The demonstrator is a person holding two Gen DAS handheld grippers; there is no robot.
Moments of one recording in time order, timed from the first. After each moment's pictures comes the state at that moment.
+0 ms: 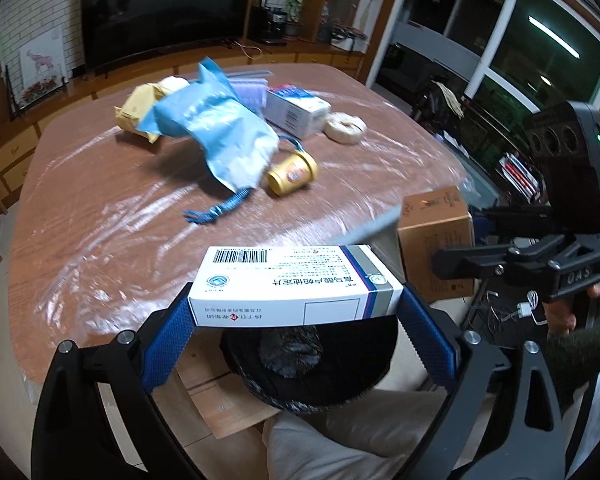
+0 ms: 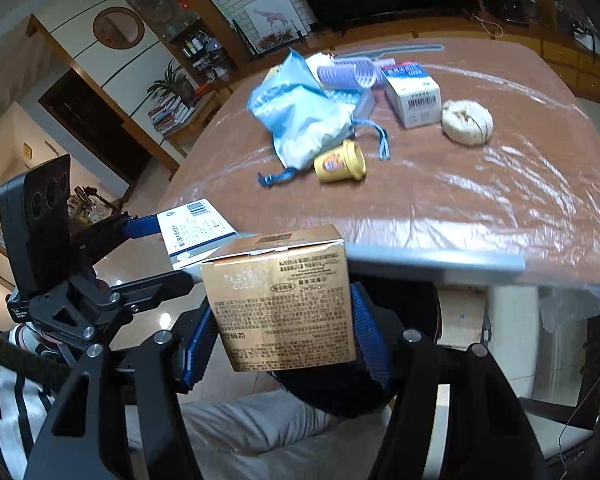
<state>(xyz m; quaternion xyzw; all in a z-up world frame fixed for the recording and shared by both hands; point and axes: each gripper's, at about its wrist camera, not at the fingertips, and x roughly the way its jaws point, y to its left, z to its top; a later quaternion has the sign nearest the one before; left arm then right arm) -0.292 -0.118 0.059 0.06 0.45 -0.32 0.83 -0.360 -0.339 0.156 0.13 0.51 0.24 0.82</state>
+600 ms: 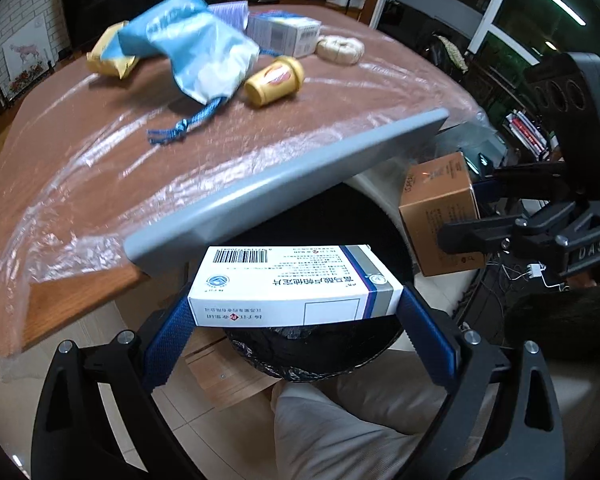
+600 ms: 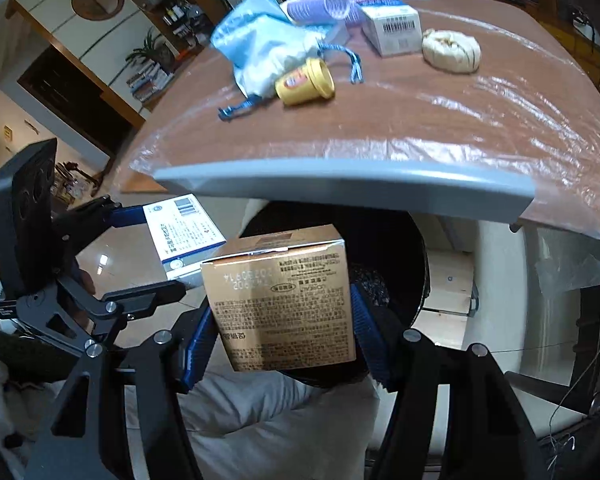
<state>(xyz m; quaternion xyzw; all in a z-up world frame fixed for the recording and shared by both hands) -0.304 -0.134 0.002 0.10 0.50 -0.31 0.80 -0.369 -0.341 0.103 0.10 0.57 0.22 0.79</state>
